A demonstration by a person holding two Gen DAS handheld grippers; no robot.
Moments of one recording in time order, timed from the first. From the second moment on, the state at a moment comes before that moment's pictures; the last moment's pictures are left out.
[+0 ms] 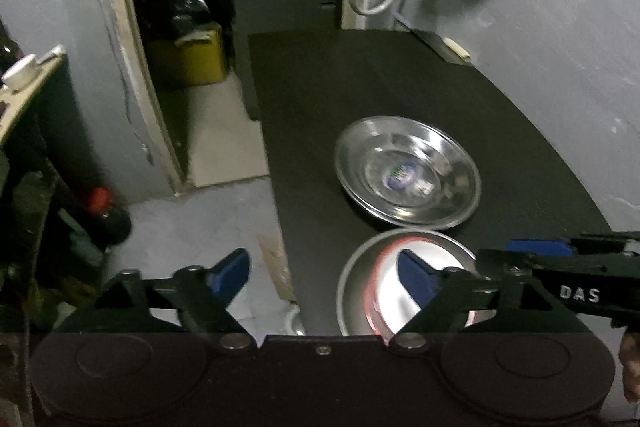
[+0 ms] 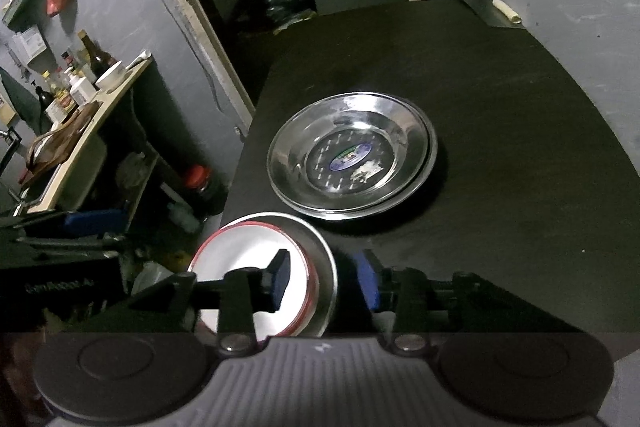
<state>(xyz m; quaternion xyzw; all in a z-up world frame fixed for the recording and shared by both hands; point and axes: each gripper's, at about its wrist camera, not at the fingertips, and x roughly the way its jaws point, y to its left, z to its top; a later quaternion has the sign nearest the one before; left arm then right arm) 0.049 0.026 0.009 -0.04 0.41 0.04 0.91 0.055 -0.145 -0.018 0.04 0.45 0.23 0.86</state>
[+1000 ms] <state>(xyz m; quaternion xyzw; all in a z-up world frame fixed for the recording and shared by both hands) 0.039 0.085 -0.021 -0.09 0.45 0.15 0.88 0.081 -0.181 -0.033 0.05 0.46 0.13 0.88</state>
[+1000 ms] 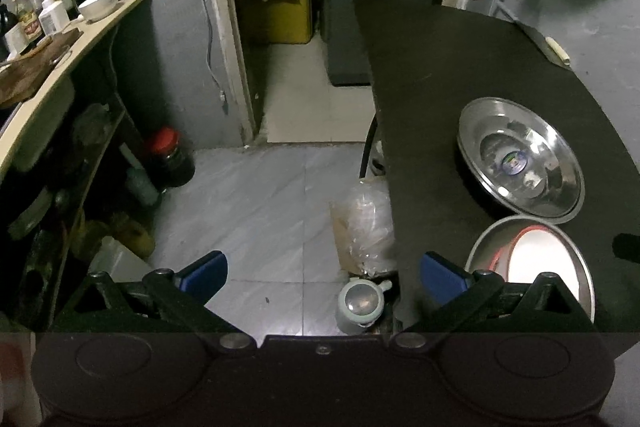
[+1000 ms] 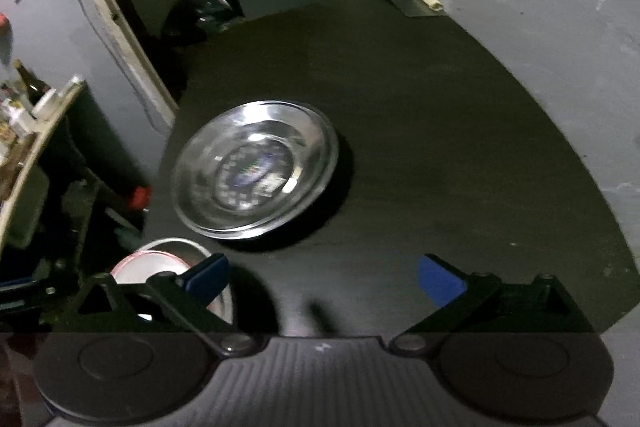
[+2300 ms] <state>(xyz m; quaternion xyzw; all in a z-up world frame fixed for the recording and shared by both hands) 0.058 0.034 -0.047 -0.01 0.50 0.09 0.86 0.095 -0.137 -0.045 -0.13 0.51 0.24 0.81</state>
